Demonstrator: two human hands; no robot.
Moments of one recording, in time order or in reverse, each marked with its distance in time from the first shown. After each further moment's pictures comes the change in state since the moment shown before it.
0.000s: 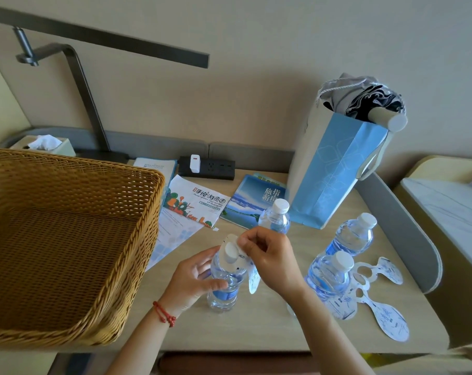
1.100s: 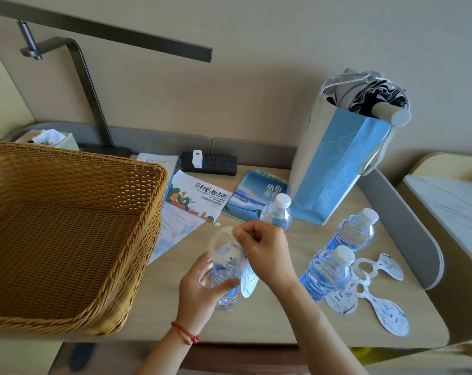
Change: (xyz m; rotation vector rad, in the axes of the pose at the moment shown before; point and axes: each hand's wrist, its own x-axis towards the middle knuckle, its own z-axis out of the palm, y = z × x) left_hand -0.025 -0.009 0.042 0.034 0.401 0.122; right_hand 0.000 -0.012 0.015 -0.035 0.098 0.073
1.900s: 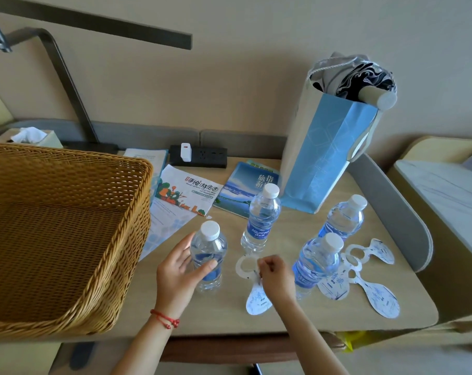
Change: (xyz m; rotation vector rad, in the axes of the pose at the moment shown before) left_hand 0.014 0.002 -0.013 0.026 0.057 0.031; right_hand -0.018 0.136 -0.004 -0.149 0.149 0.455
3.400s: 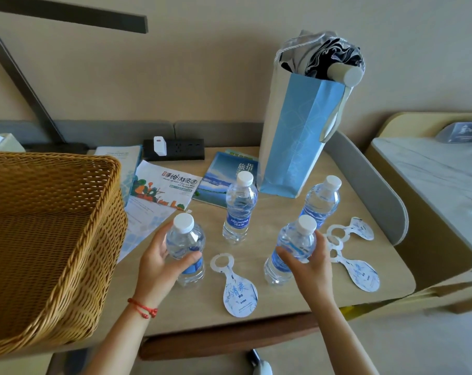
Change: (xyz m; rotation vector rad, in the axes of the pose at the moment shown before) left_hand 0.016 0.002 0.003 0.136 -0.186 0.079; right_hand -0.025 0.008 -0.089 0.234 0.243 -0.196
